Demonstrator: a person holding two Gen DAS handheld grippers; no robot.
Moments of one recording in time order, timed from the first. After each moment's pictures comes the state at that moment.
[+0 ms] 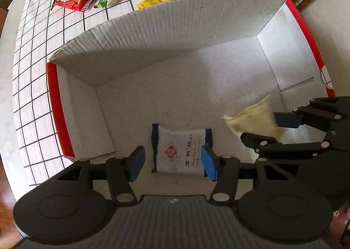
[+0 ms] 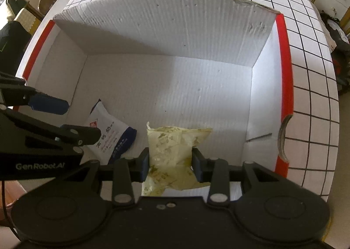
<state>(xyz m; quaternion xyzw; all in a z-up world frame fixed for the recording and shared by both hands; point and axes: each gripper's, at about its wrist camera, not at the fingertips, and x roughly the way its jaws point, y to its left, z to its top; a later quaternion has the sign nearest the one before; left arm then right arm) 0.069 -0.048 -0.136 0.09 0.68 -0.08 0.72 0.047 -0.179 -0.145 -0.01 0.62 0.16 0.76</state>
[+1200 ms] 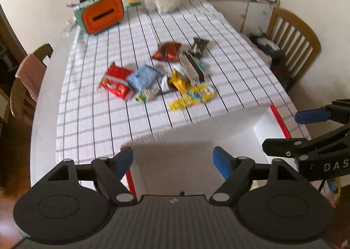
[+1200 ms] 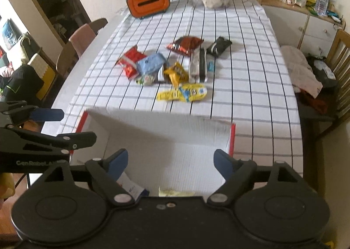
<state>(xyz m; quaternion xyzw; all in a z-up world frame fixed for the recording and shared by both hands) 0.078 -0.021 -0.012 0.08 0.50 -0.06 0.86 0.076 -0.212 -0.024 0.03 0.50 0.17 0.85</state>
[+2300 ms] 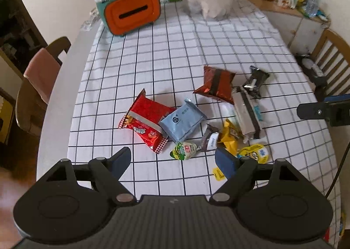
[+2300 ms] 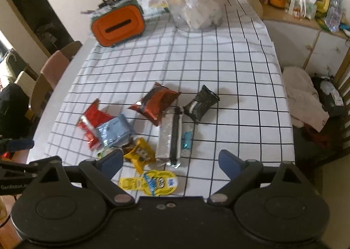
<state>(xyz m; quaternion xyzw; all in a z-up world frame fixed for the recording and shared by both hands) 0.254 0.013 -0.051 0.05 0.54 0.02 0.84 0.293 -0.230 -0.048 0.04 0.51 0.16 0.84</state>
